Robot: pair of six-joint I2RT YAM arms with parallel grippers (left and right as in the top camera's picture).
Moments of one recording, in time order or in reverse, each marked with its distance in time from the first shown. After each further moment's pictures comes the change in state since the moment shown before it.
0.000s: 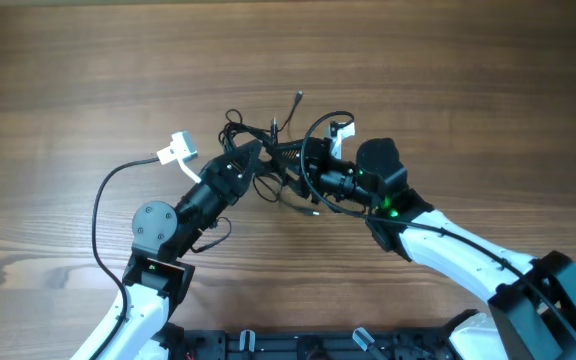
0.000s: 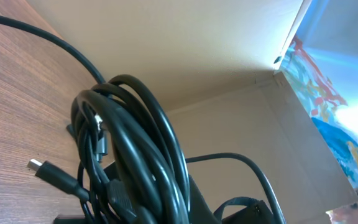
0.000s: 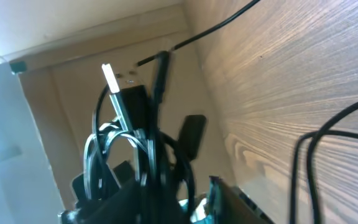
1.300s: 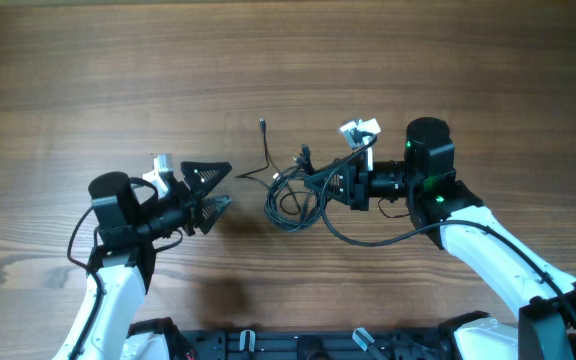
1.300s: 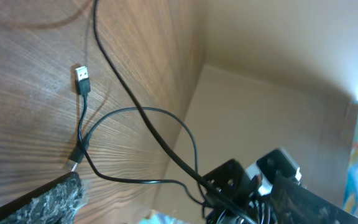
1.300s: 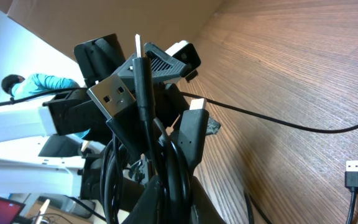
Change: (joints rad) left arm 0.475 0.132 0.054 -0.624 0.637 0.051; right arm -0.274 -0.105 0.002 -0.374 -0.590 -1.274
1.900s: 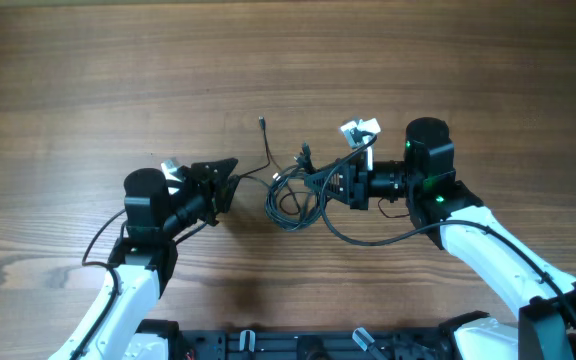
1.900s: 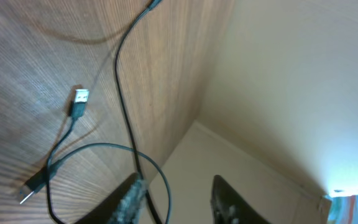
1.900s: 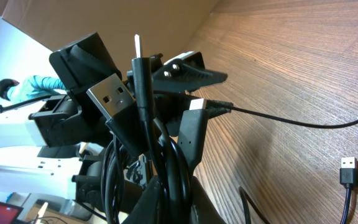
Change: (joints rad) left arm -0.230 0.000 0.000 0.115 -0.438 -0.458; right arm 0.000 0.000 0.000 -0.011 0.015 0.000
